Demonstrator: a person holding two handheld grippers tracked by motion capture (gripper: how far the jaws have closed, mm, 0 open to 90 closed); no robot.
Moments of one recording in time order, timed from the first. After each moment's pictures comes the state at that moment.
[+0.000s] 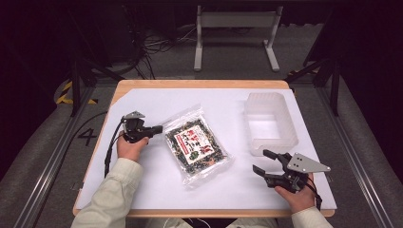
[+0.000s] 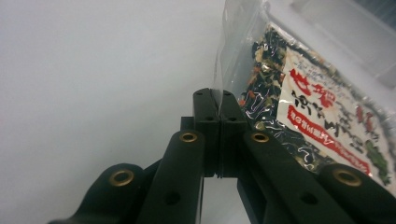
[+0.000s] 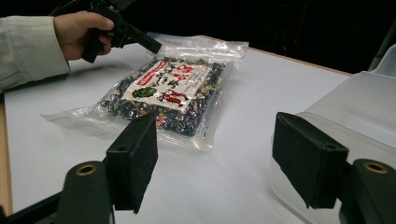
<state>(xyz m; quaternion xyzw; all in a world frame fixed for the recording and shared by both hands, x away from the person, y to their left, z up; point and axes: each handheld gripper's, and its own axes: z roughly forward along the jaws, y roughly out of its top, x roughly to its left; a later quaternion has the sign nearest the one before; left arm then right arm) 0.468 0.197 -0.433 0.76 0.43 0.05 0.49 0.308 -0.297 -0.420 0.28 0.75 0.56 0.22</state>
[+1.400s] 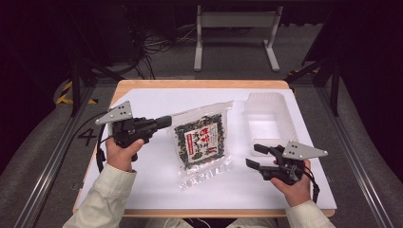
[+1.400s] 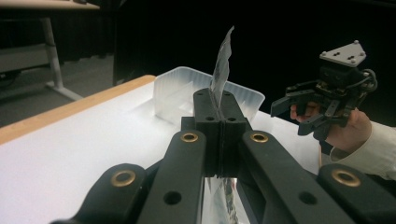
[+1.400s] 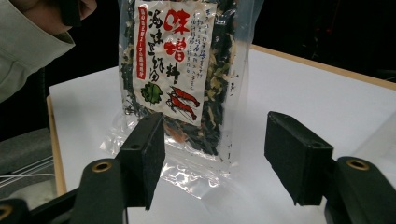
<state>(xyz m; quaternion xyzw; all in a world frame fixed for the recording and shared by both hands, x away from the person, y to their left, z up) 0.381 0.175 -0.309 0.73 0.22 0.08 0.64 0.316 -0.272 -0.373 0.27 0.77 0.56 0.16</state>
